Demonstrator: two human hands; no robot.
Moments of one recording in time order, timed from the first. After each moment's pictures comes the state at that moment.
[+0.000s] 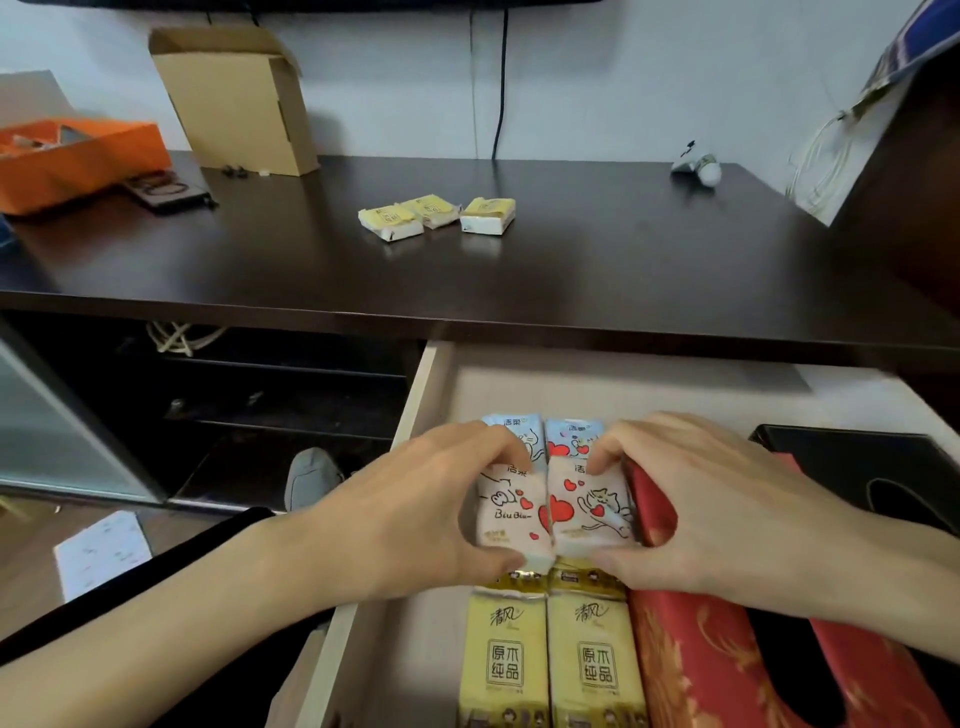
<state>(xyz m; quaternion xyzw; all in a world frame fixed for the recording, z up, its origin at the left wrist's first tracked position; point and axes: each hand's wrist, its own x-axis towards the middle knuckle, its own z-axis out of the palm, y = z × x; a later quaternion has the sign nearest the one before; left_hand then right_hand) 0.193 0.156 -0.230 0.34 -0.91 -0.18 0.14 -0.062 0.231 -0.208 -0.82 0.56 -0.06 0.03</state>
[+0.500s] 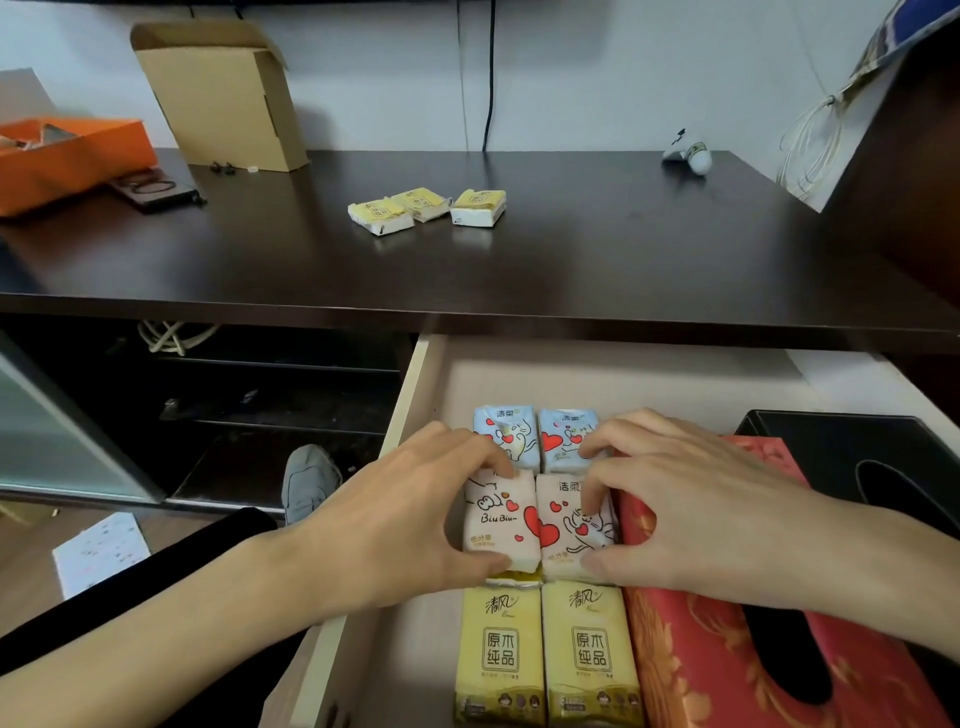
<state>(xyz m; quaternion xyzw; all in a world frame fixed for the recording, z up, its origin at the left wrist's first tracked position) 0.199 0.159 -0.241 0.33 -0.92 -0.17 0.13 -0.053 0.225 -0.213 -0.80 0.59 0.00 0.10</state>
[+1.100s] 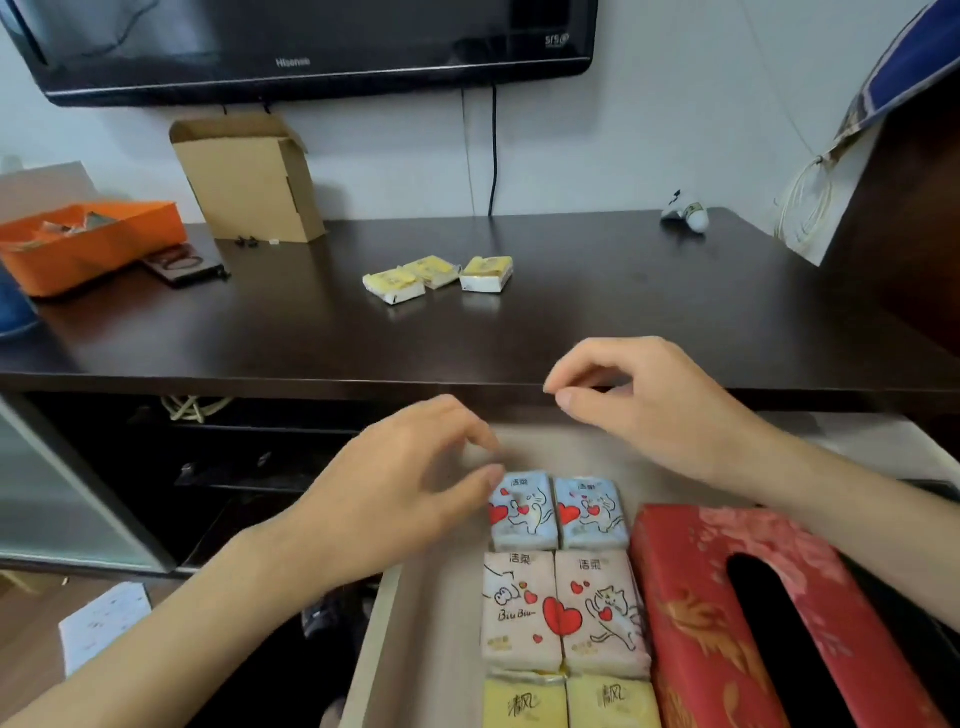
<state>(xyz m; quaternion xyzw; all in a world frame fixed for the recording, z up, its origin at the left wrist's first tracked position) 0.199 0.112 -0.199 0.35 -0.90 -0.13 0.25 -0.048 0.140 -0.171 -0.72 0.56 -0.37 0.21</state>
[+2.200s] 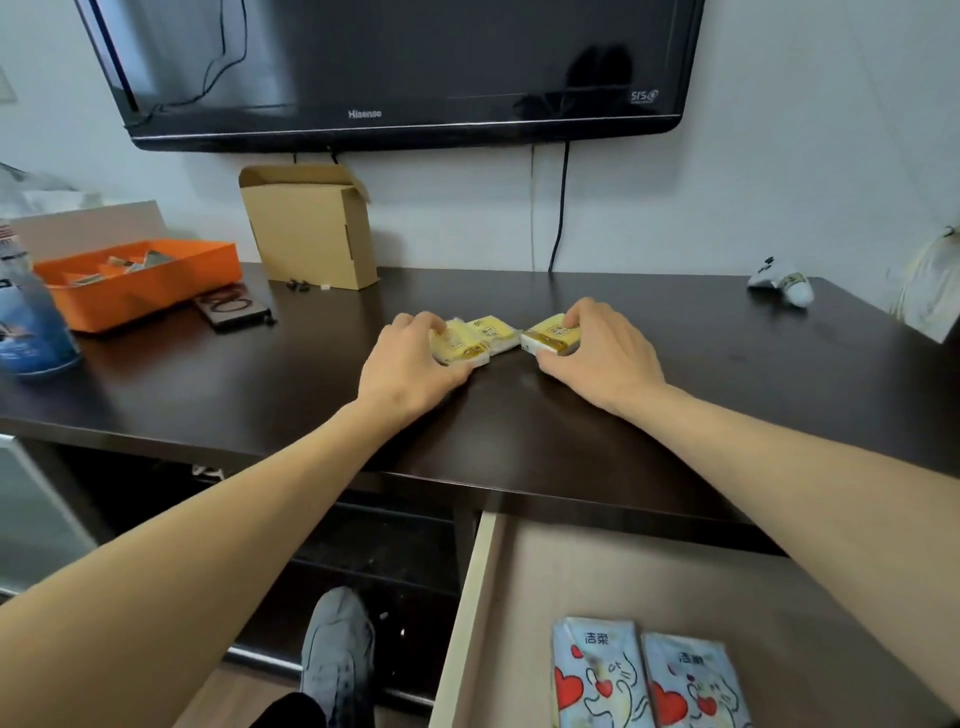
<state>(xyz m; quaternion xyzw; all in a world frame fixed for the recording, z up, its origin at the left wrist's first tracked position) 0.199 -0.134 -0.193 0.59 -0.73 -0.05 0.34 -0.036 -0.123 -0.198 -0.66 0.68 -0.32 -0.04</state>
